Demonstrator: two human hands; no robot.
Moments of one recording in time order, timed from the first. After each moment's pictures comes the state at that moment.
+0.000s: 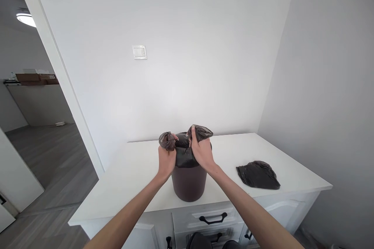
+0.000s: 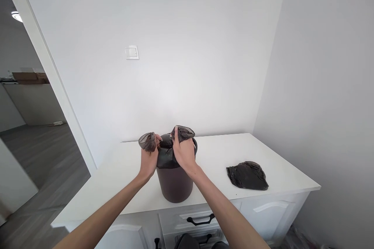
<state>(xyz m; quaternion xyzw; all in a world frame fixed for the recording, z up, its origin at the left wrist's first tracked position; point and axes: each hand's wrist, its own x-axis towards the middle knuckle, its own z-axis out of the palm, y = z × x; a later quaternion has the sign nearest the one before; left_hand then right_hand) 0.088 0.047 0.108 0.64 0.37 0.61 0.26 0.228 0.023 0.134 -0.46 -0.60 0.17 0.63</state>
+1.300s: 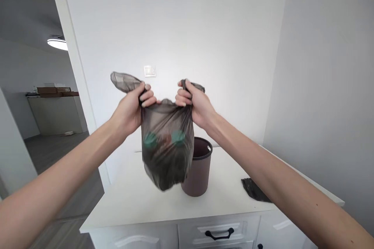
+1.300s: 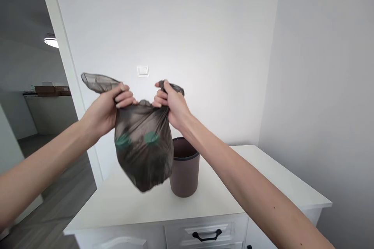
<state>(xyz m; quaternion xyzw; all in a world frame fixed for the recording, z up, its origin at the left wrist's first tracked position) 0.037 -0.031 0.368 0.51 0.16 0.62 0.57 0.202 -0.010 0.339 -0.01 -0.48 0.60 0.64</state>
